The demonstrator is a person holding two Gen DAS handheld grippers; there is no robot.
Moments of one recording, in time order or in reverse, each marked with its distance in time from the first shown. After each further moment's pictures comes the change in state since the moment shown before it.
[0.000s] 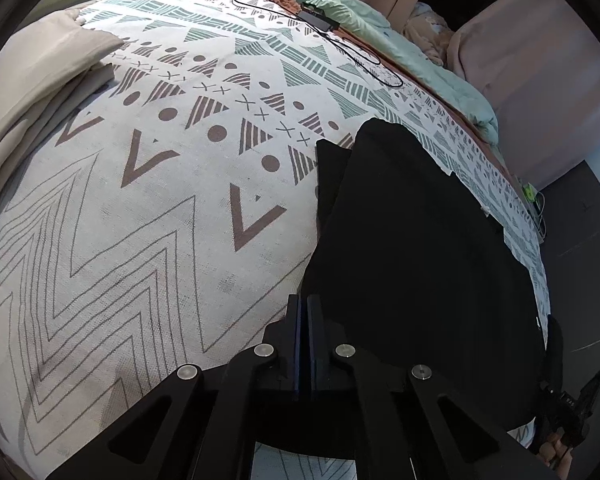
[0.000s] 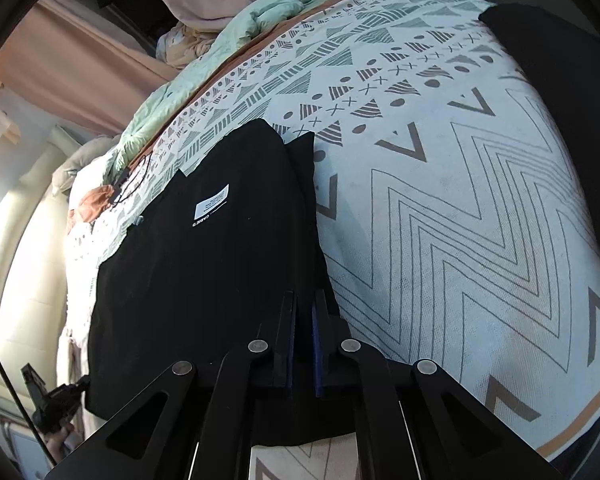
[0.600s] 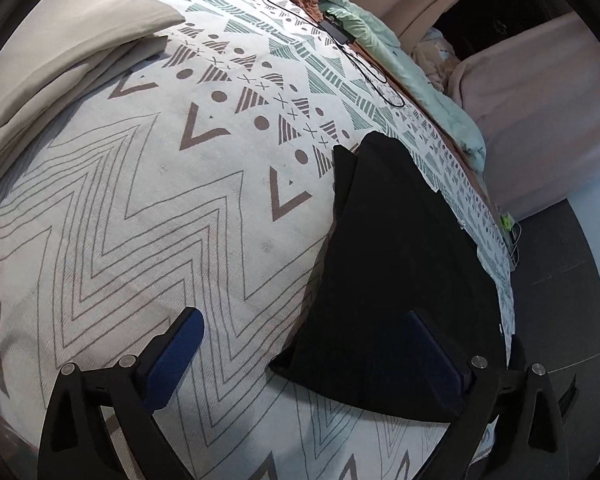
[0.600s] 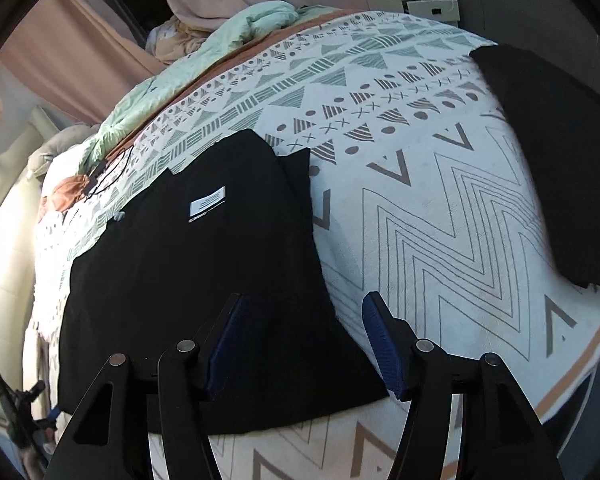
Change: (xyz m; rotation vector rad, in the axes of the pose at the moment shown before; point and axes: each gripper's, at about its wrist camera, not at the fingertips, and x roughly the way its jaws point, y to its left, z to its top) left arm -0.041 0.038 -0.021 -0.142 -0.012 -0.117; right arm -0.032 0.030 -0.009 -0.066 -0.039 -0.127
